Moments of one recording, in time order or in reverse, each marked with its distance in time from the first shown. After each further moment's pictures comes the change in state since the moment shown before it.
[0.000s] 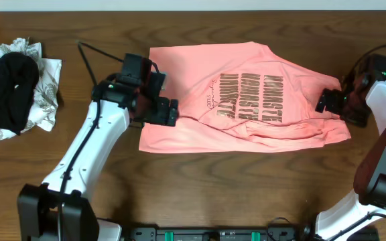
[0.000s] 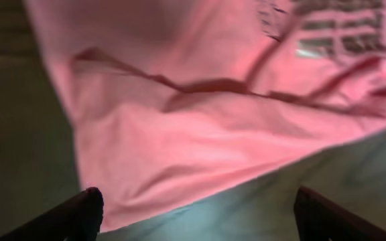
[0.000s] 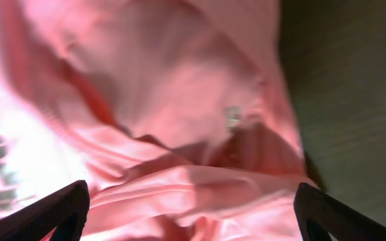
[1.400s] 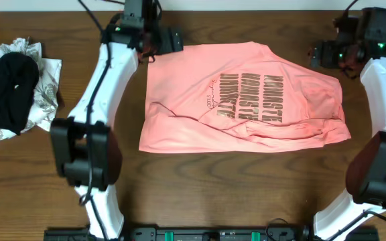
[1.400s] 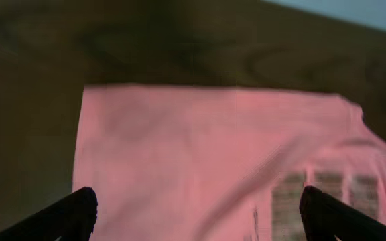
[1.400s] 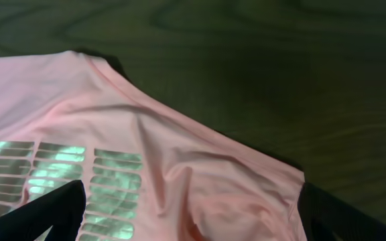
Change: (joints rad) left arm 0.060 0.500 0.621 0.225 -0.101 -0.285; right arm 0.138 0.011 0.298 0.174 -0.090 -0.128
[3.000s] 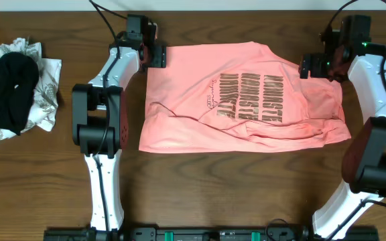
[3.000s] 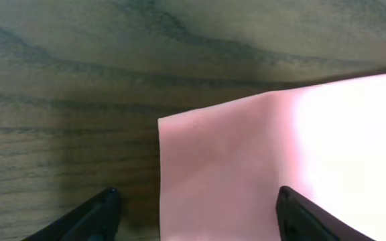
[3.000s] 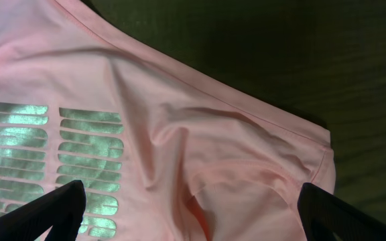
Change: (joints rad) left arm 0.084 0.318 0.004 0.188 -0.078 0.317; right arm 0.035 0.087 0.000 -0.094 0.082 0.000
